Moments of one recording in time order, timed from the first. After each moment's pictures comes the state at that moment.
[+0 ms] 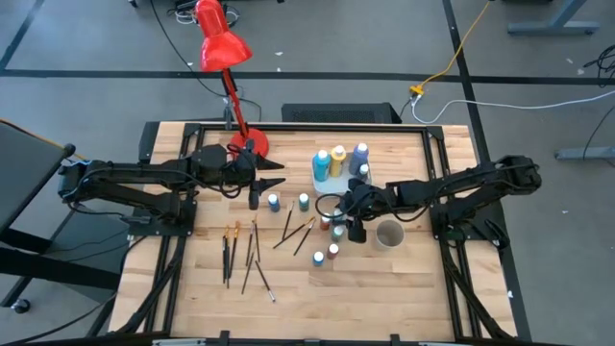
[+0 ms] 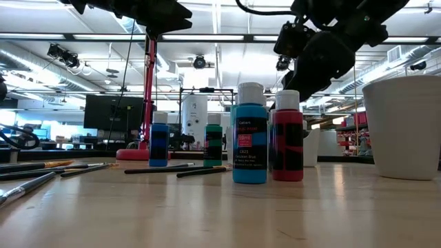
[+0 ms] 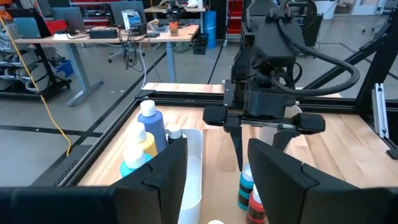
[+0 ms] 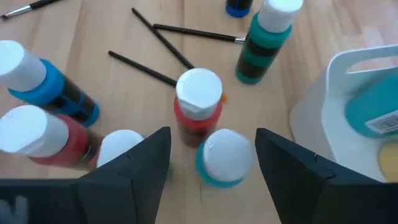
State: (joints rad) left arm 0.12 1.02 0.74 0.13 -0.05 0.02; right arm 0.05 1.43 0.75 -0.08 0.08 0.05
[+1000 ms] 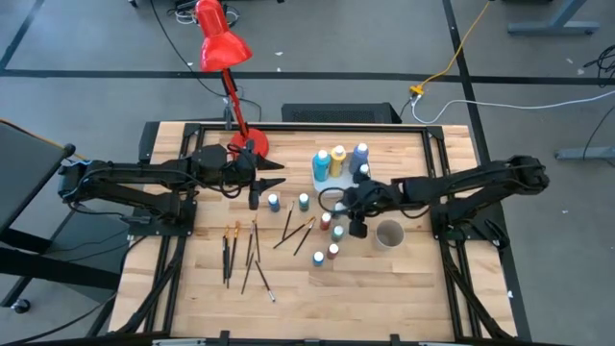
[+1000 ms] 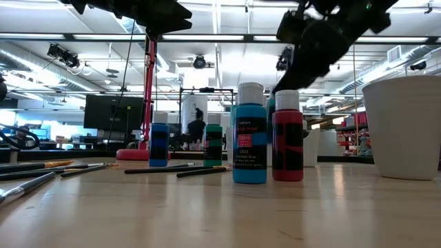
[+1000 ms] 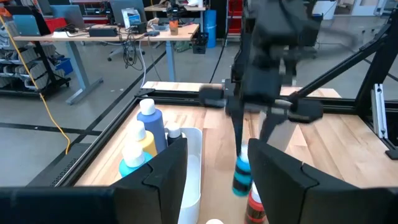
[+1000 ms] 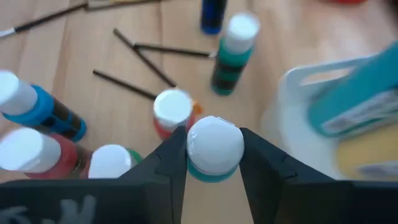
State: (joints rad) left arm 0.12 1.02 0.74 0.13 -0.05 0.01; right arm 0.05 1.34 0.80 -0.18 0.16 0.06
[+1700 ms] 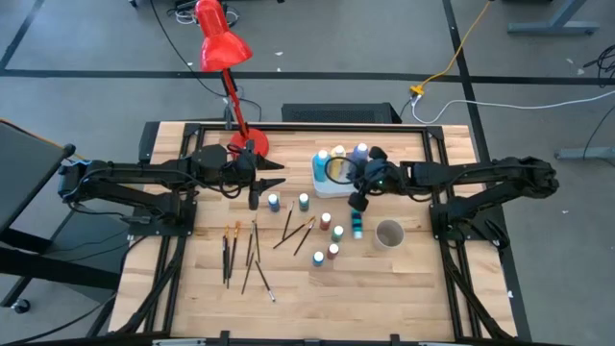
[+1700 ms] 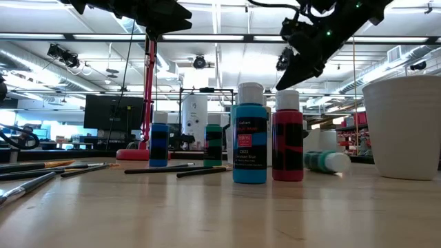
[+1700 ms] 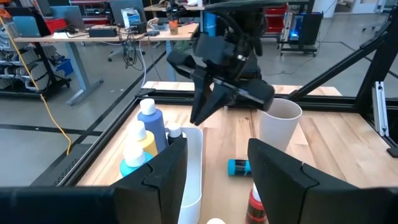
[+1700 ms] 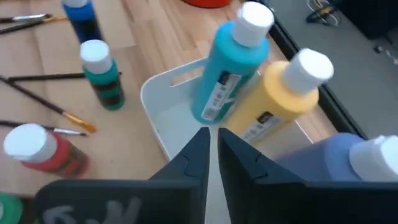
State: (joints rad) left arm 0.12 1.02 0.74 0.12 -0.05 0.02; right arm -0.10 1.26 0.84 -0.30 0.36 0.08
